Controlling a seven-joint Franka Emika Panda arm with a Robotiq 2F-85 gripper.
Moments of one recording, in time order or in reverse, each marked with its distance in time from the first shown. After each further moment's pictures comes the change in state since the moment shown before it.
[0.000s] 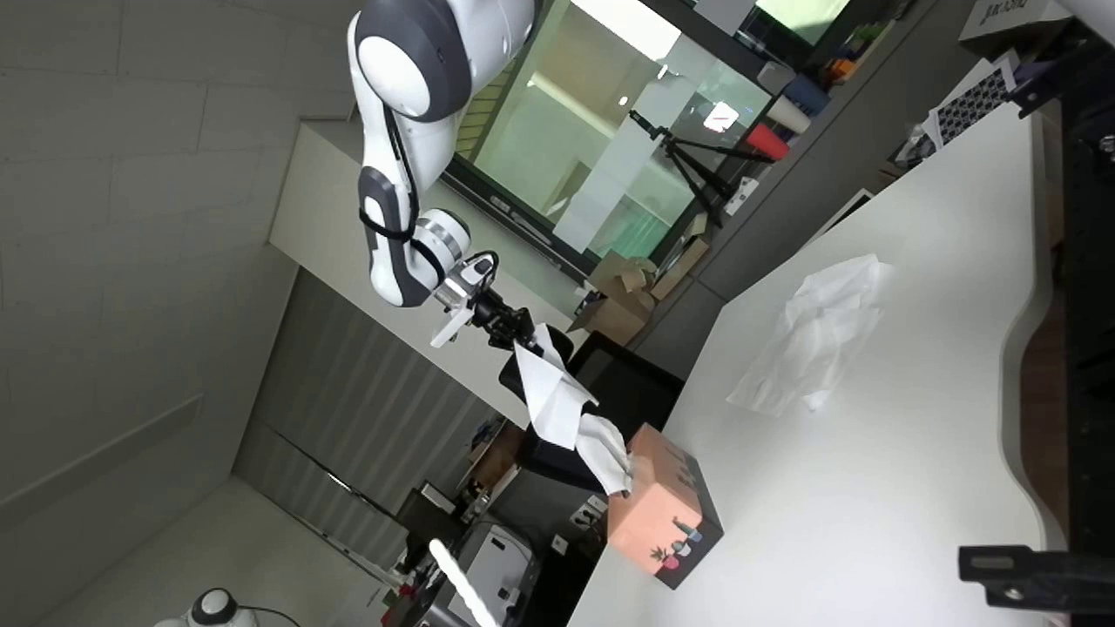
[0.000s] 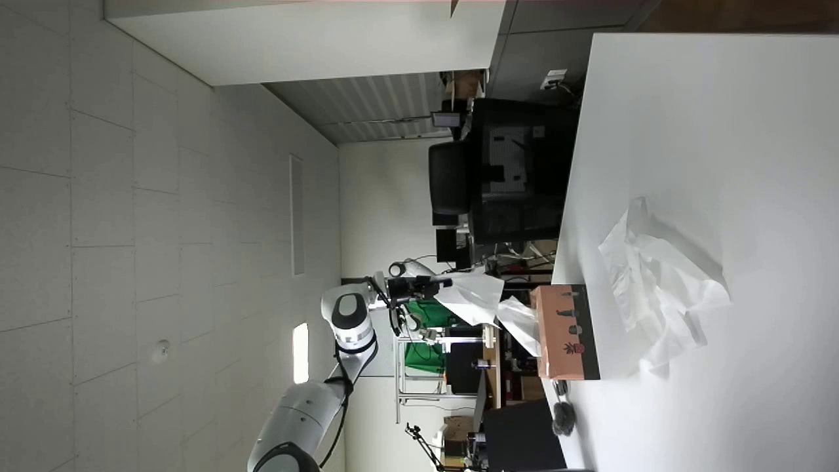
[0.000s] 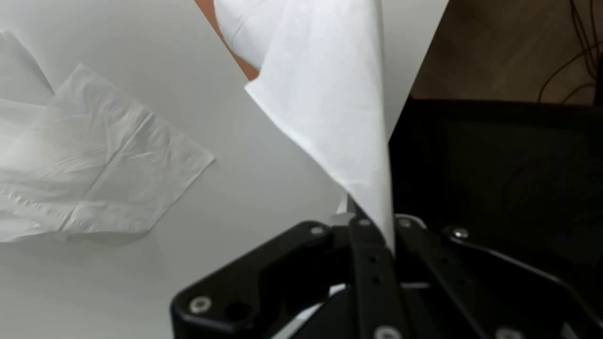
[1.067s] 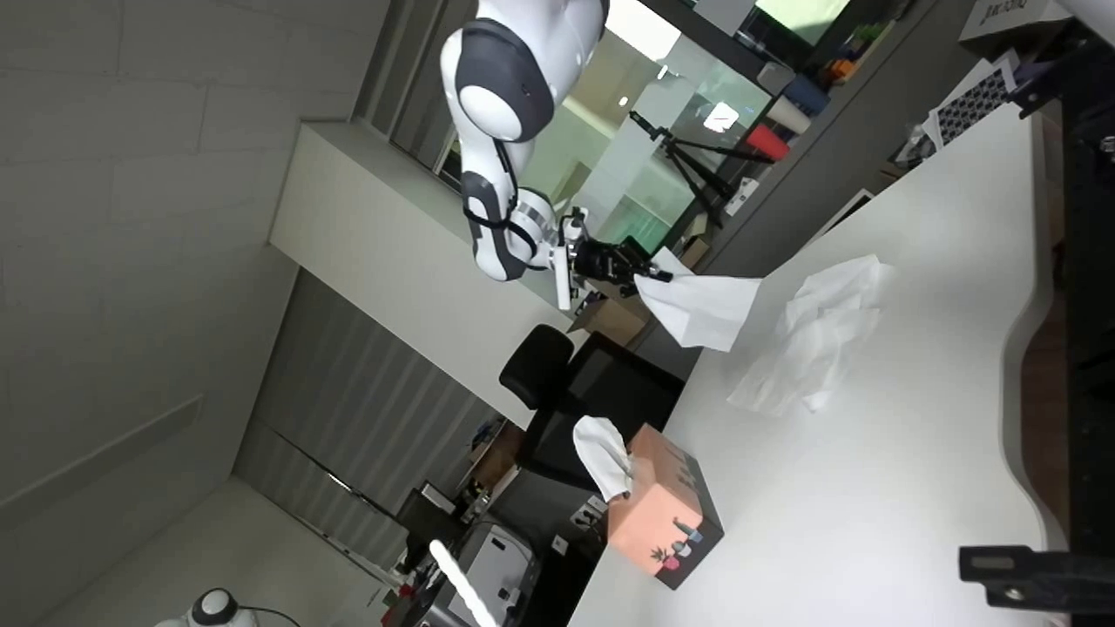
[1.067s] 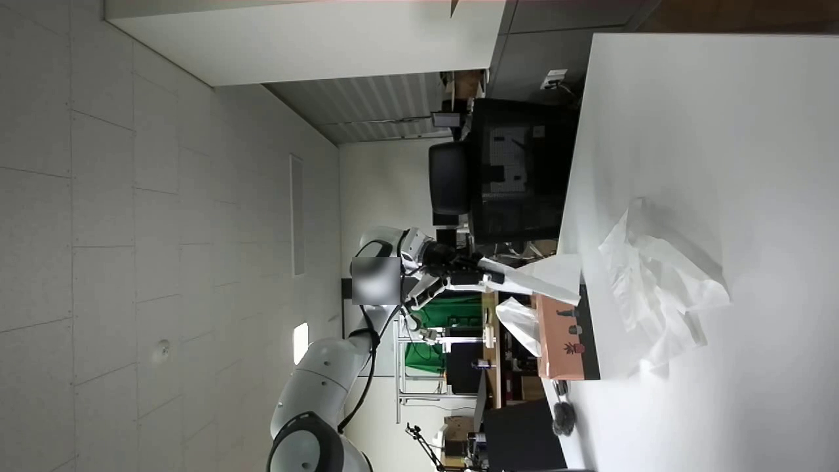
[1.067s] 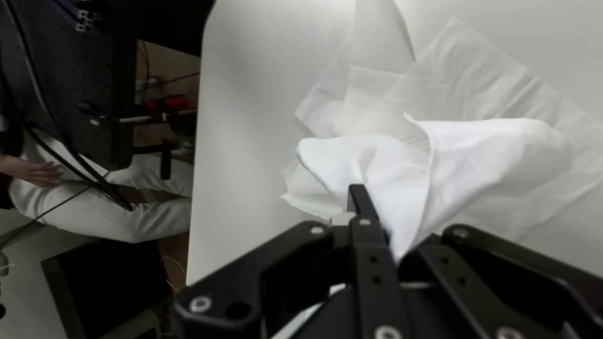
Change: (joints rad) arm -0.216 0.178 -0.027 0.112 -0.085 -0.677 -0.126
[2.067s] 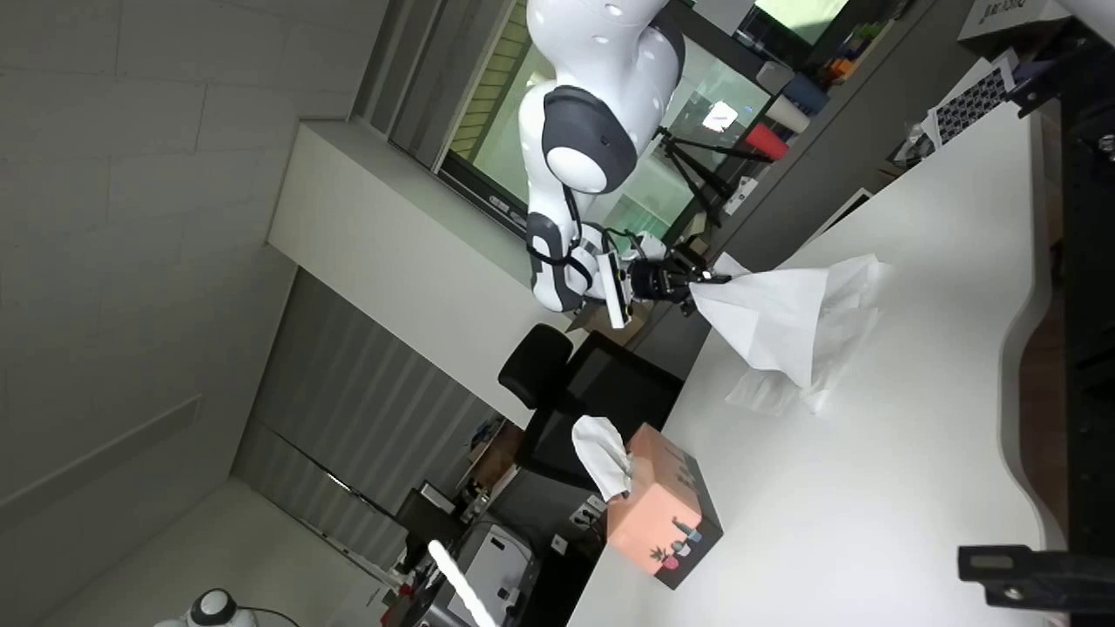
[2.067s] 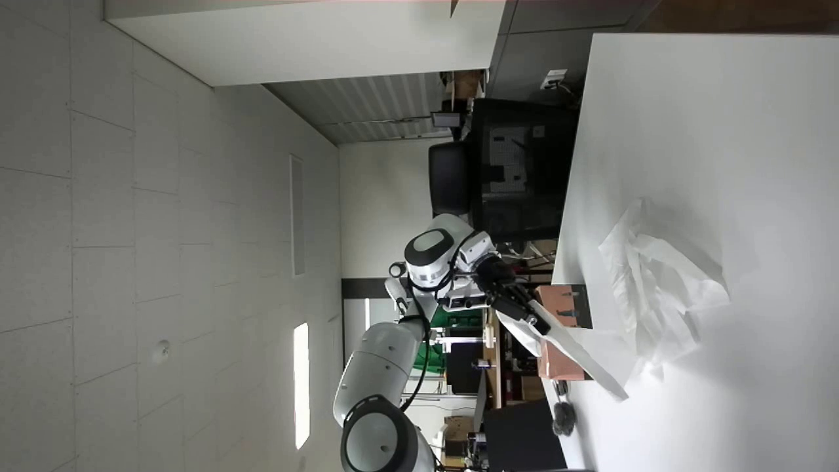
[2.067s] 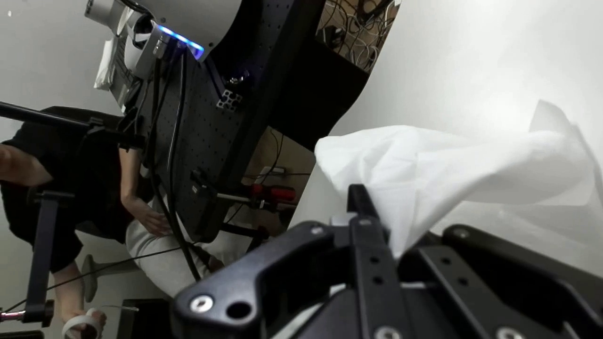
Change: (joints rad) arm -0.061 0.316 0.023 0.261 0.058 -0.443 -0.159
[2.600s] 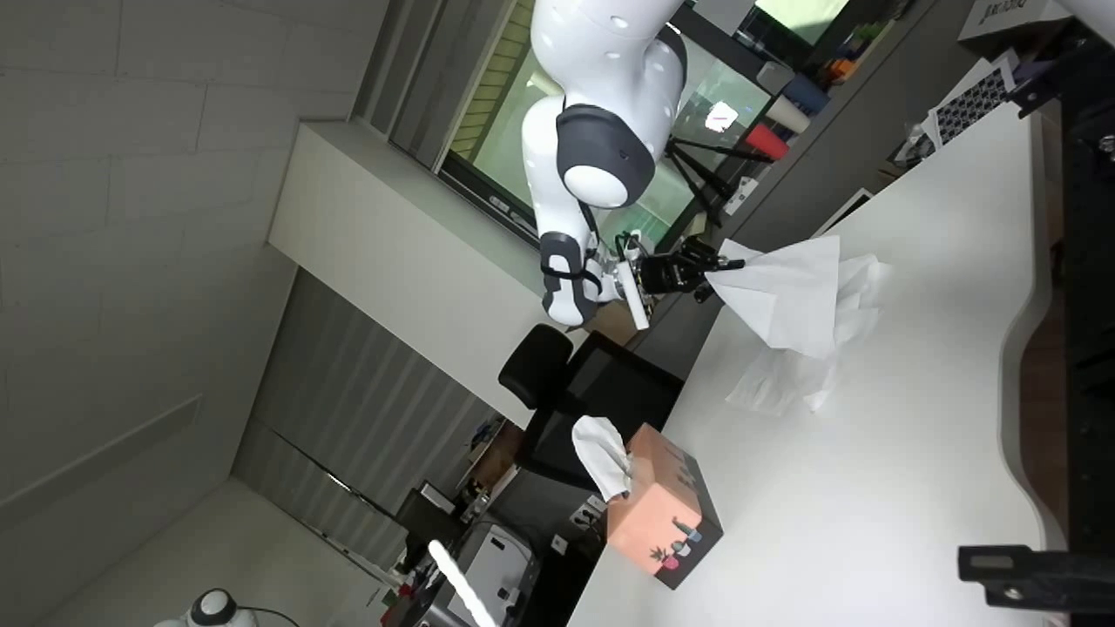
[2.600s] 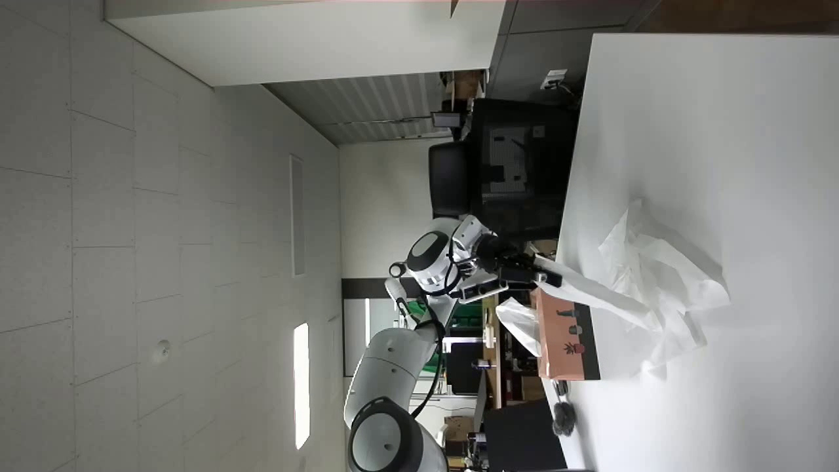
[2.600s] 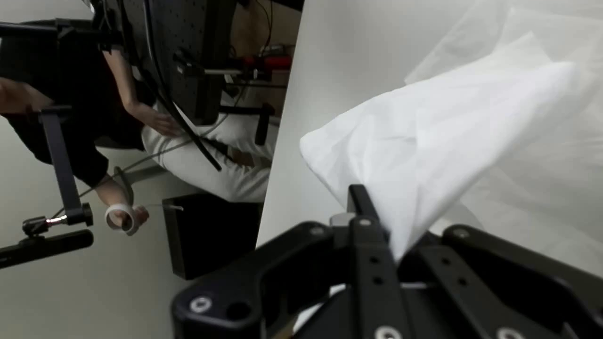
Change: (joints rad) arm 0.051 0.050 -0.109 0.064 -0.206 0.196 0.007
